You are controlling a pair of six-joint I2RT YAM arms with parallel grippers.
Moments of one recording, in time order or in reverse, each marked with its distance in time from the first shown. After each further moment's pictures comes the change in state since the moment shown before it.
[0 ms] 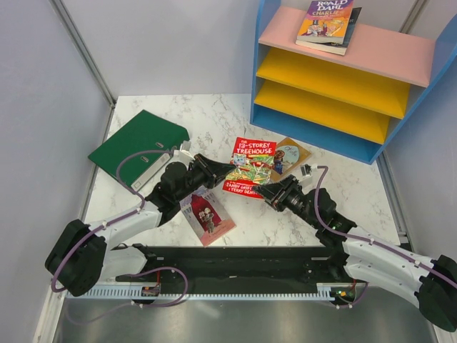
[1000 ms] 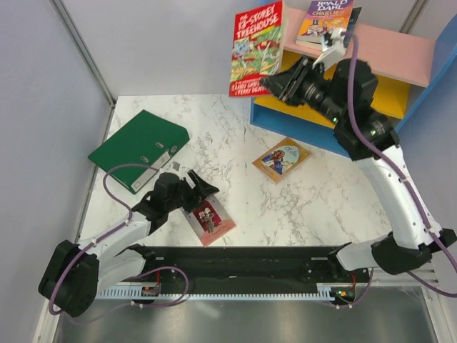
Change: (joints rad) left arm 0.130 -0.155 -0.121 -0.484 0.013 0.262; right arm -0.238 0.551 1.537 -0.913 -0.116 -0.666
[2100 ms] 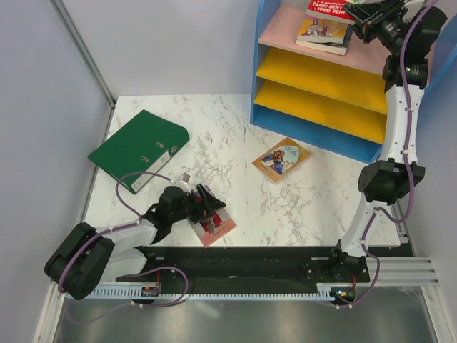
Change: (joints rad) left arm -0.076 0.135 -0.200 0.378 0.099 0.028; right arm -0.758 0.678 0.623 0.361 -0.572 0.587
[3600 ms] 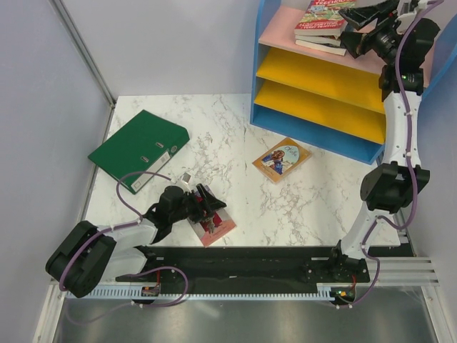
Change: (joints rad) left arm 0.000 0.020 0.000 0.026 0.014 0.000; right arm 0.000 -0.102 -0.269 0.092 -0.018 0.002
